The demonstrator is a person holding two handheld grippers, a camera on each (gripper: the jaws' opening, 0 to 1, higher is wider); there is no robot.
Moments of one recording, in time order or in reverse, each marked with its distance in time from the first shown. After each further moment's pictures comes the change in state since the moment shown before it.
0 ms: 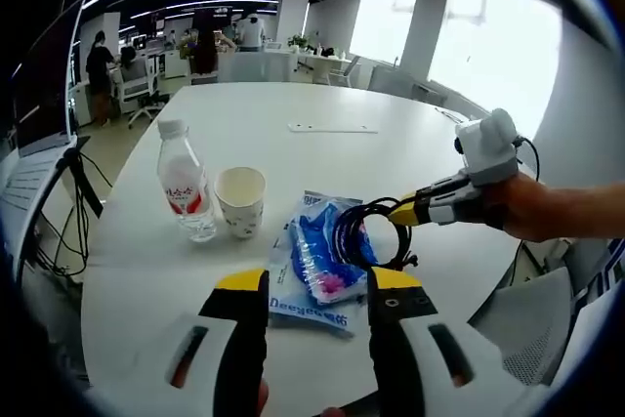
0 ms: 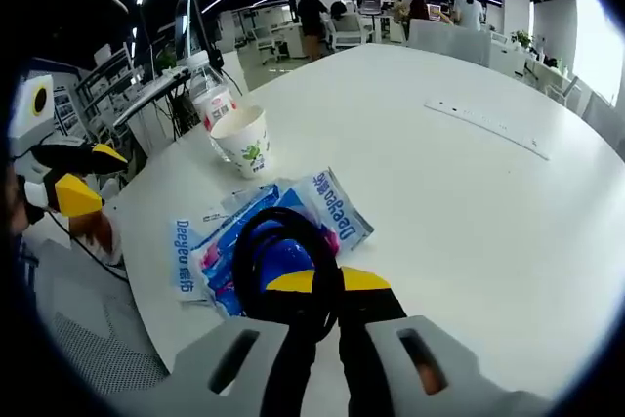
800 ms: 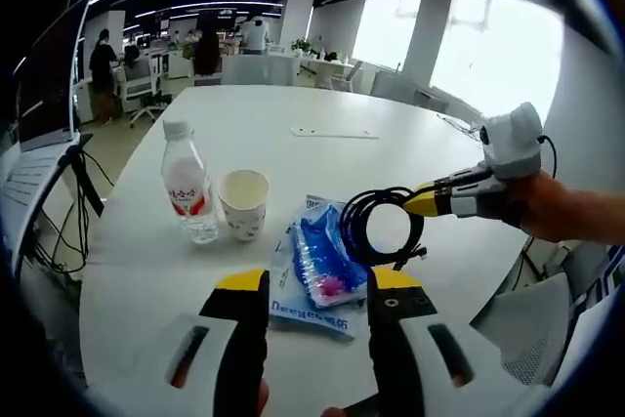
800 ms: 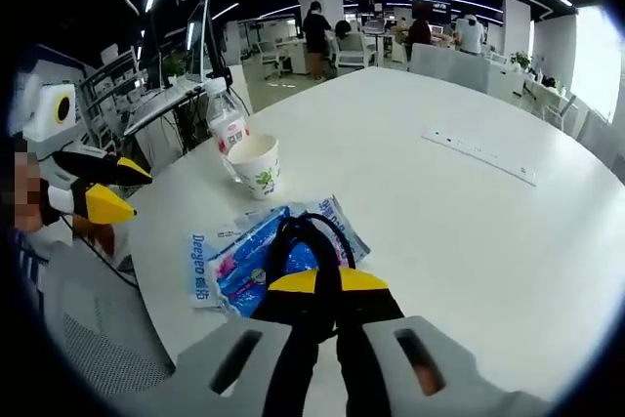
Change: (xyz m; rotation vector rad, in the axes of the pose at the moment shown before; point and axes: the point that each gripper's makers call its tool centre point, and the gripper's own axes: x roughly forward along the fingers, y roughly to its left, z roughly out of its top) left arm -0.002 0.001 0.003 -0.019 -0.021 -0.001; right arm -0.035 0.005 0.021 -0.036 -0.085 -0.020
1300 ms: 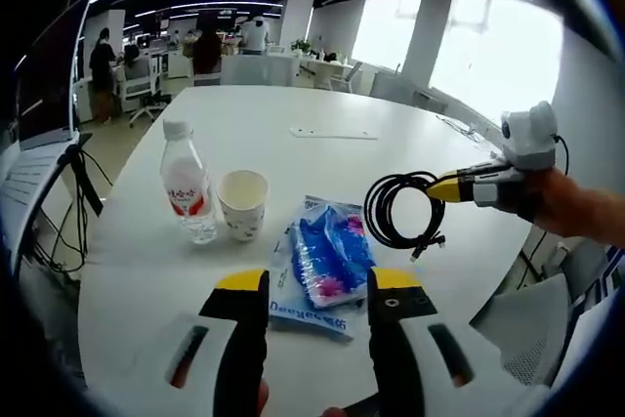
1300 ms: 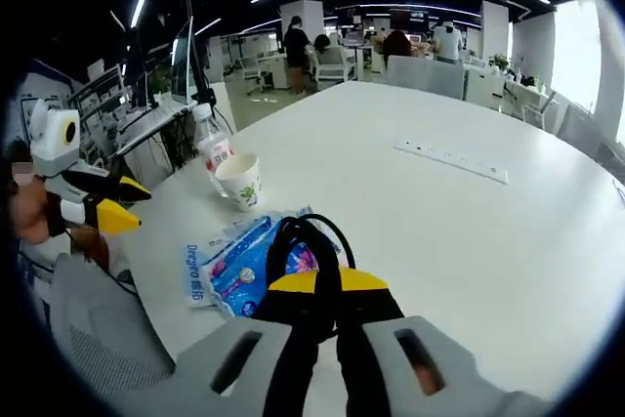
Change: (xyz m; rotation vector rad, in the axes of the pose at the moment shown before) left arm 0.000 -0.001 0.000 -0.002 -0.001 -0.008; right arm -0.034 -0.026 0.000 0.054 -0.051 -0.074
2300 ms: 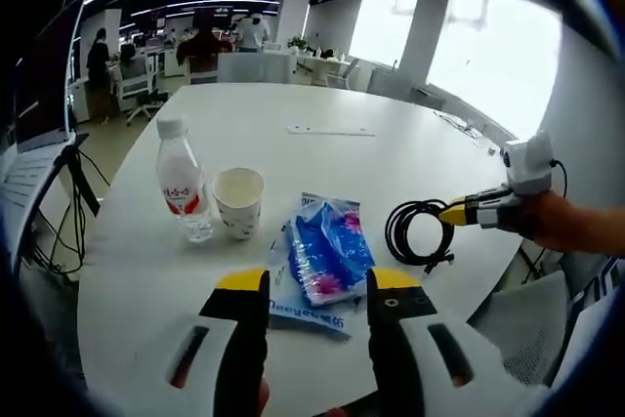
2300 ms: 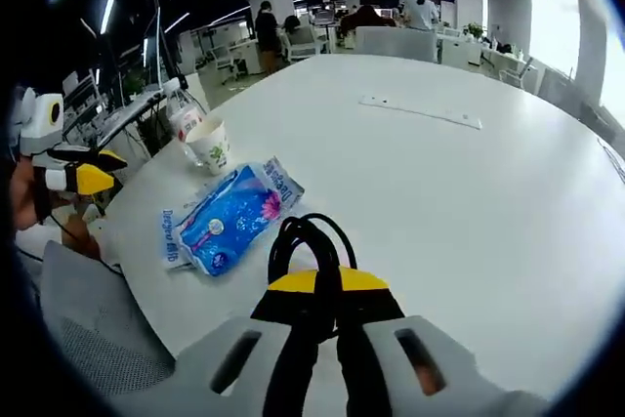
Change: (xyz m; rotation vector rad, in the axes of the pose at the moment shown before) left arm 0.001 -0.003 -0.003 0.006 0.020 -0.005; right arm -0.008 -0.029 -0.065 0.120 0.095 -0.071
